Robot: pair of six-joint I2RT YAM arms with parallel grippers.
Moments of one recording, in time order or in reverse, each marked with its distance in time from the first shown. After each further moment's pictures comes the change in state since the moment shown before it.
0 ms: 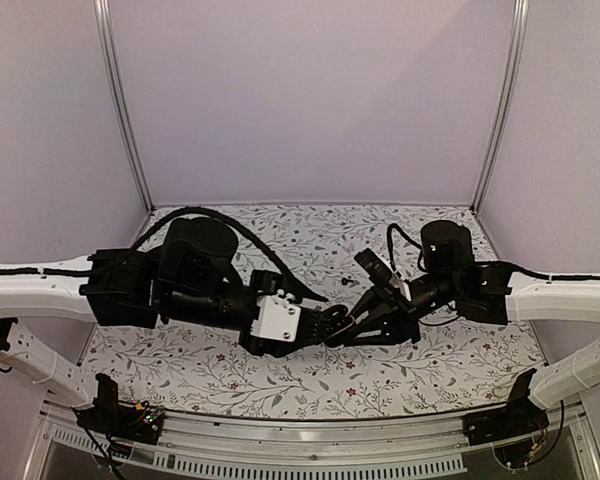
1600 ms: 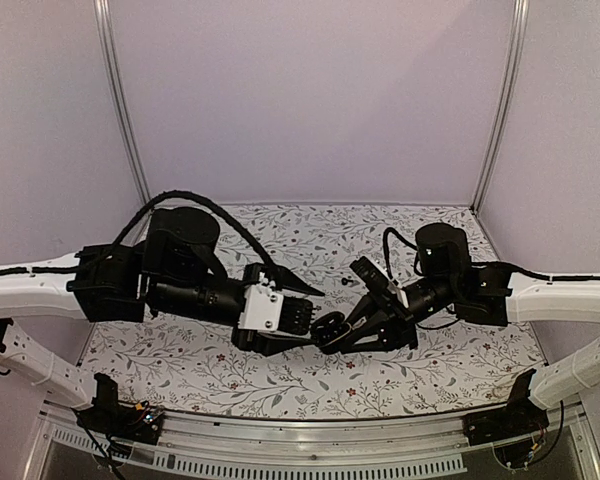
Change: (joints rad) left arm 0.025 -0.042 -0.002 0.012 0.093 -0.047; right arm 0.040 0.001 0.017 -0.054 0.034 -0.068
